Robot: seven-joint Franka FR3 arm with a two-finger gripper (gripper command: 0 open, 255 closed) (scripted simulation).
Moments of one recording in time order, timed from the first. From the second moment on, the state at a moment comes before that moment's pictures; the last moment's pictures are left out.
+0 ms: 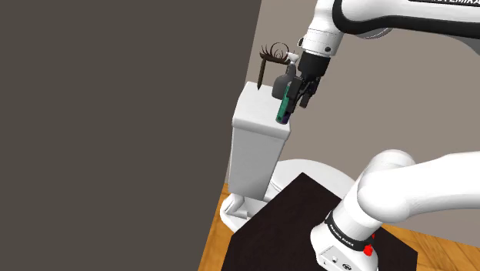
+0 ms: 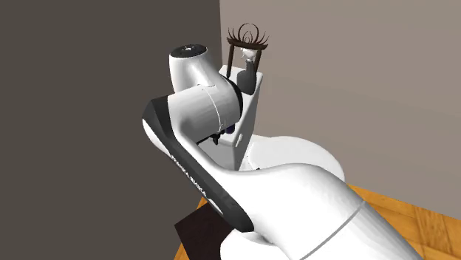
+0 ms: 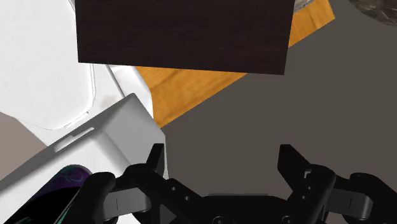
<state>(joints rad) 0.01 -0.80 -0.01 -2.45 0.05 1.61 -0.05</state>
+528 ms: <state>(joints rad) -0.04 -0.74 -0.08 -2.41 -0.06 1.72 -0.15</state>
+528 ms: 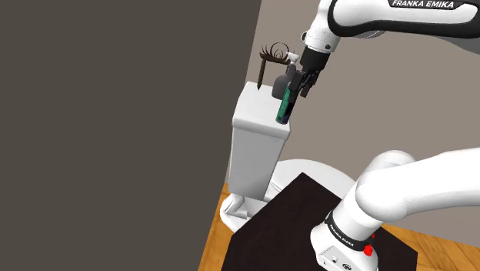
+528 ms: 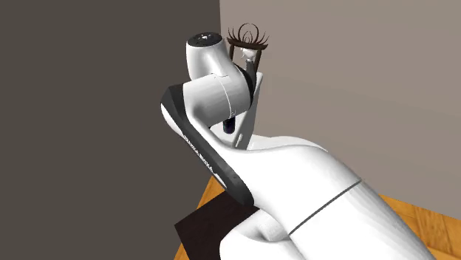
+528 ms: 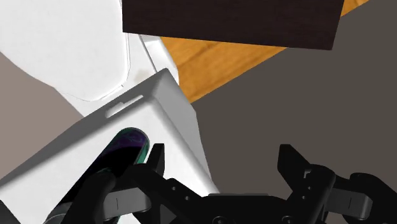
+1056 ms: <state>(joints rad) -0.08 -0.62 -0.18 -2.30 -0.18 1.87 -0.28</state>
